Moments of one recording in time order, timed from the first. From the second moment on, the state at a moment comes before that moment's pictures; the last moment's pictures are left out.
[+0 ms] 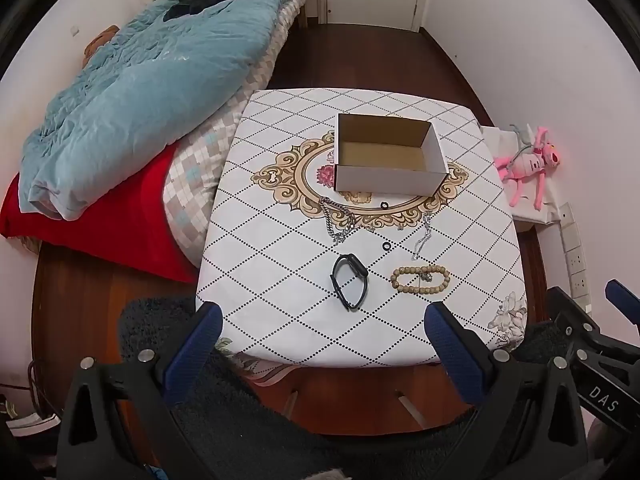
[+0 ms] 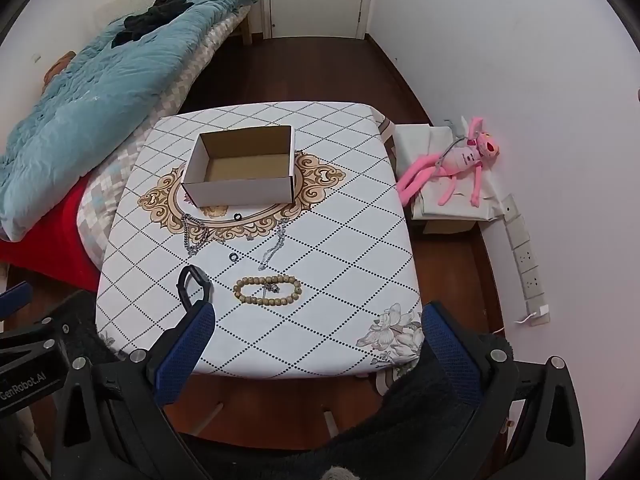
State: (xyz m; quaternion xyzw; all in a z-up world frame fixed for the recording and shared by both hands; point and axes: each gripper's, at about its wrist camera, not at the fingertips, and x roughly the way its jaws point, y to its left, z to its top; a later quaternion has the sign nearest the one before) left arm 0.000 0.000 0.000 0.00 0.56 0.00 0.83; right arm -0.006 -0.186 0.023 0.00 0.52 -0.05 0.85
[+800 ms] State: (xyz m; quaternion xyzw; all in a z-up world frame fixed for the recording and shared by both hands) left arm -0.001 0.000 0.010 0.00 0.55 0.00 0.83; right arm -0.003 -0.188 0.028 0.00 0.53 -0.05 0.85
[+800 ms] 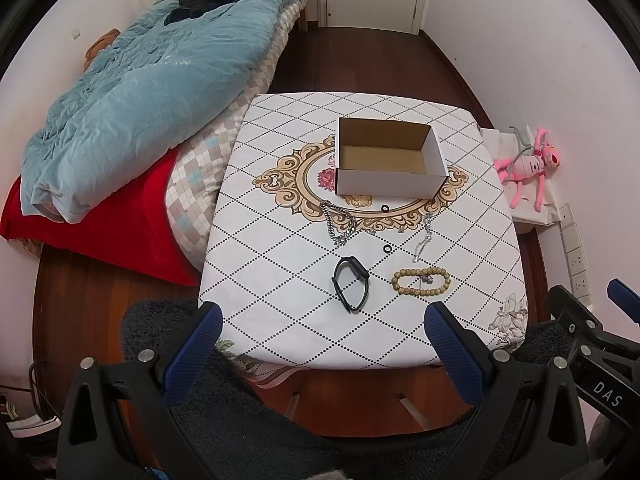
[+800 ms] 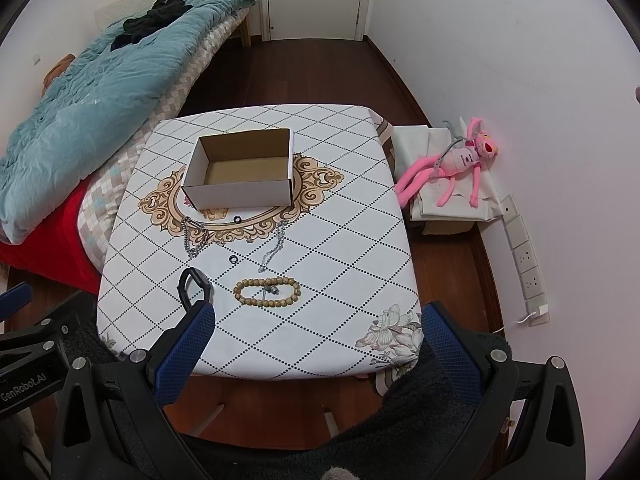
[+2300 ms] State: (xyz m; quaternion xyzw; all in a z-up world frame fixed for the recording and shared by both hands) left arm -0.002 -0.005 0.012 0.00 0.55 0.00 0.84; right arm -0.002 -0.193 0.034 0.00 0.53 -0.05 0.85
